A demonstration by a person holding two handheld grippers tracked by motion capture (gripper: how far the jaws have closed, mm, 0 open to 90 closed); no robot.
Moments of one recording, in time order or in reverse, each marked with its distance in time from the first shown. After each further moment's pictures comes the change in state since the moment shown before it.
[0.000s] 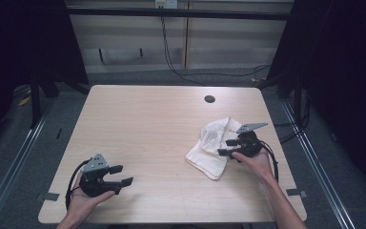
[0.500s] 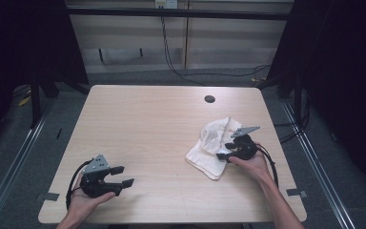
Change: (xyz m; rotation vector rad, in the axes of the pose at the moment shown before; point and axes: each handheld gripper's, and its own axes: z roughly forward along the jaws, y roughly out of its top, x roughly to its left) left arm -0.002 0.000 0.000 0.004 -0.015 0.024; right arm -0.002 -0.011 0.021 0.083 -0.062 -0.059
